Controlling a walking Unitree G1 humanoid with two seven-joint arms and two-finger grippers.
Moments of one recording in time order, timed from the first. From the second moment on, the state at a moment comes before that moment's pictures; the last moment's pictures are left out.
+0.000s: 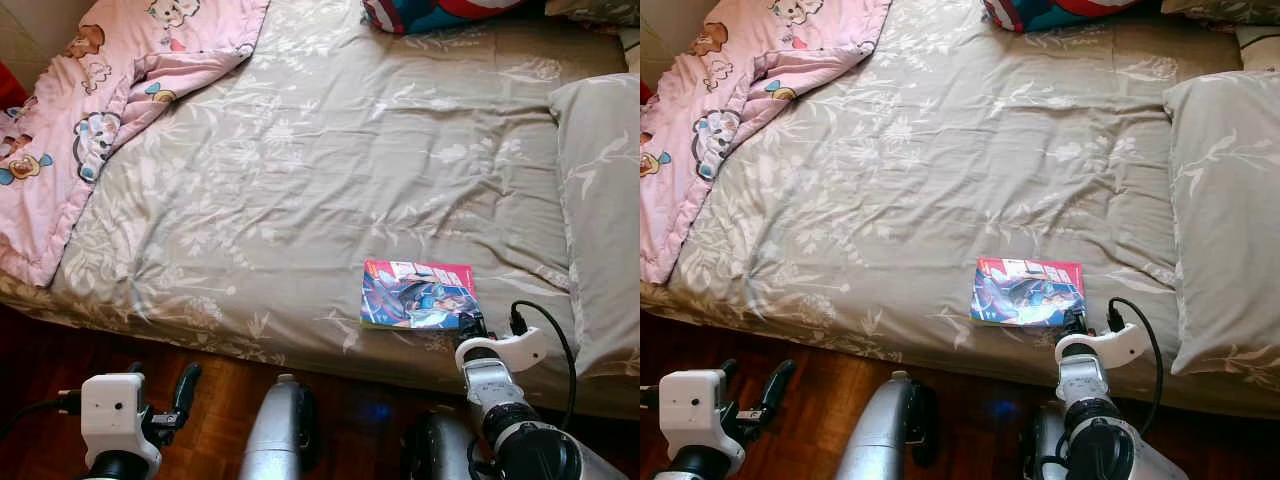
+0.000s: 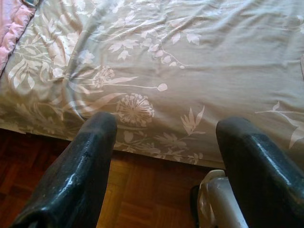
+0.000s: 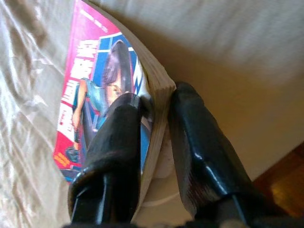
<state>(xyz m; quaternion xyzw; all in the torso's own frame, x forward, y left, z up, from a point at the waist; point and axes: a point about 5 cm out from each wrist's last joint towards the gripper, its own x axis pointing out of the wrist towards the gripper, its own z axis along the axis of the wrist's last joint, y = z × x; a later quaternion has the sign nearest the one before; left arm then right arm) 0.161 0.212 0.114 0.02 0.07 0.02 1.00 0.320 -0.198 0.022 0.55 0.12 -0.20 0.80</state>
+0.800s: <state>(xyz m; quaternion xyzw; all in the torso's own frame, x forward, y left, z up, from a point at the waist) 0.171 0.211 0.110 0.03 0.06 0.02 1.00 0.309 -0.208 0.011 0.52 0.15 -0.24 0.81</state>
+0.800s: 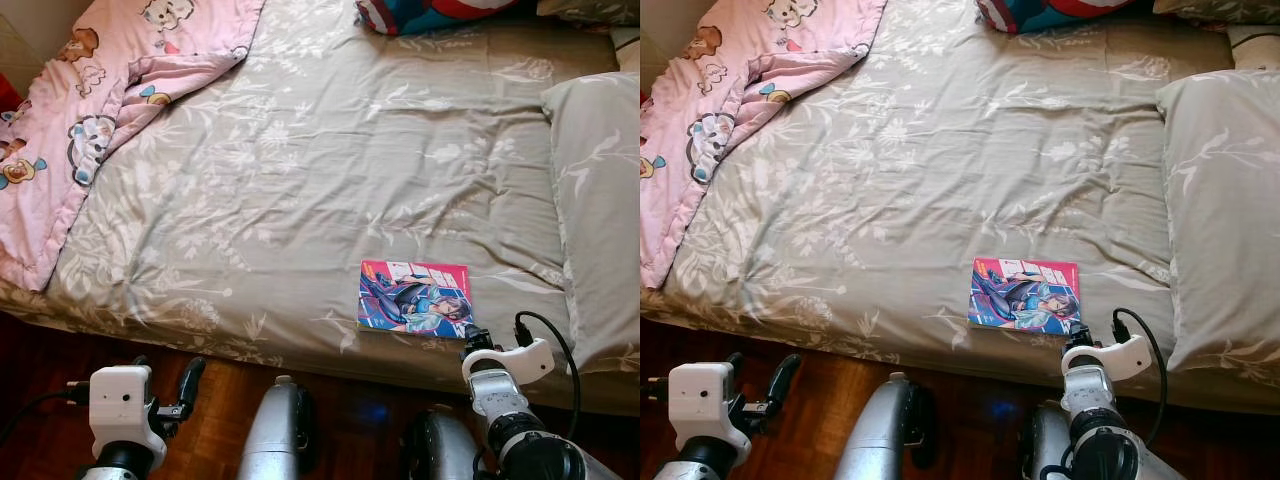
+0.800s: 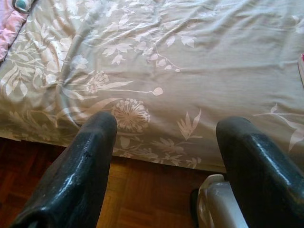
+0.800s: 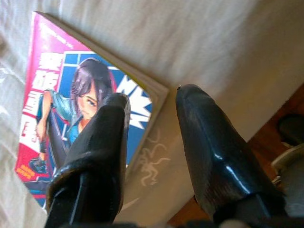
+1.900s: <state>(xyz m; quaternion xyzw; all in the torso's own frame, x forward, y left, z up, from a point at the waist) 0.239 0.207 0.042 -0.04 0.08 0.06 0.99 0.288 -0.187 0.006 0.20 0.12 -0.03 0.97</state>
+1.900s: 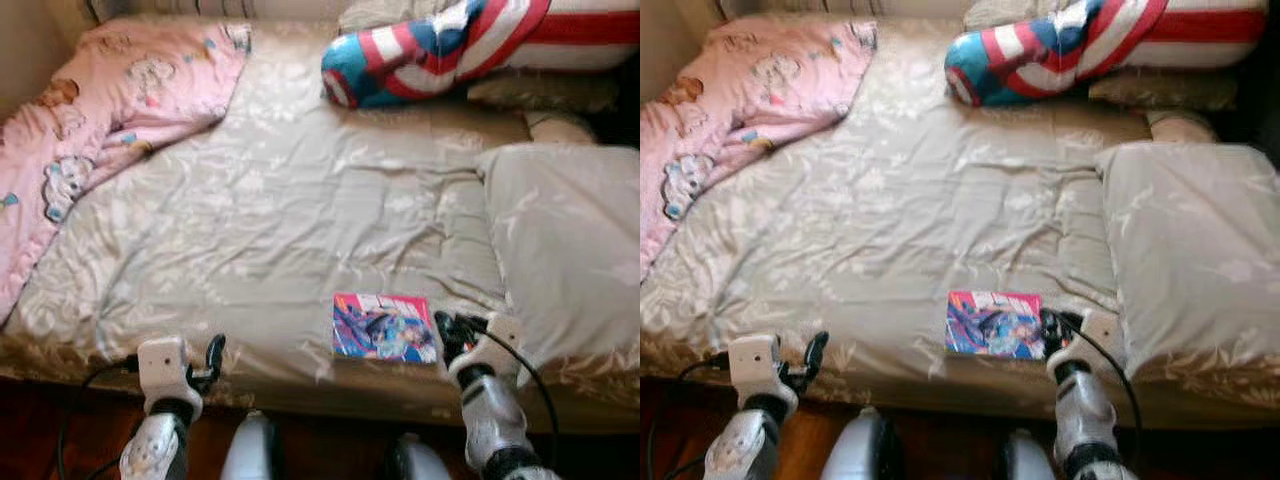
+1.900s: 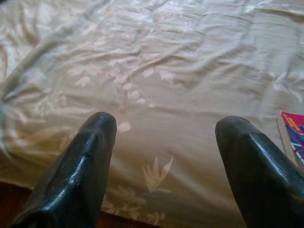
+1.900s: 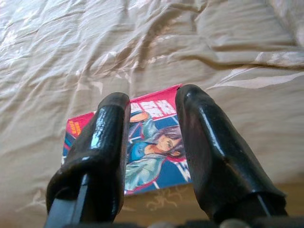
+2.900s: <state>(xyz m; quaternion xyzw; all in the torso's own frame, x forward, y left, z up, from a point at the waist) 0.174 0.223 -0.076 -0.03 0.39 0.10 0.92 0.201 -0.185 -0.073 0.14 0.38 -0.07 0.91</state>
